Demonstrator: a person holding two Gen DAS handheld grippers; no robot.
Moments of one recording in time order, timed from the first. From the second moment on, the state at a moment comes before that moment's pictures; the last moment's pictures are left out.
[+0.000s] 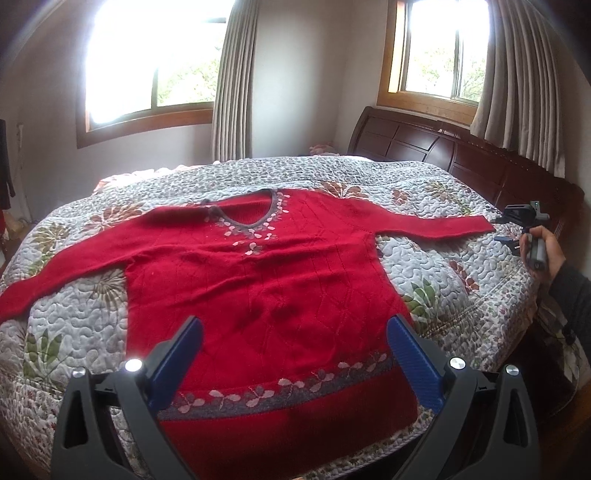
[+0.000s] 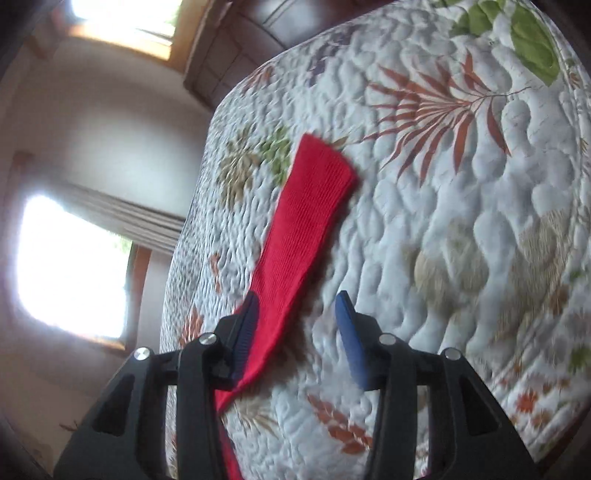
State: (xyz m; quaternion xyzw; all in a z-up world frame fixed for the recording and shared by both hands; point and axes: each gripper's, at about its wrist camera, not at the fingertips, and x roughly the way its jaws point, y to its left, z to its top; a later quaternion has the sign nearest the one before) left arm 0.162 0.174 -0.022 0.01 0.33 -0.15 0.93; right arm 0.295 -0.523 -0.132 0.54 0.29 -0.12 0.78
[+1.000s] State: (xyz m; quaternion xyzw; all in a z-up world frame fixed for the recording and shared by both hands) left arm 0.204 0.254 -0.061 -0.12 0.39 -0.19 0.89; right arm 0.416 -0.409 -0.017 0.29 0.28 -0.10 0.91
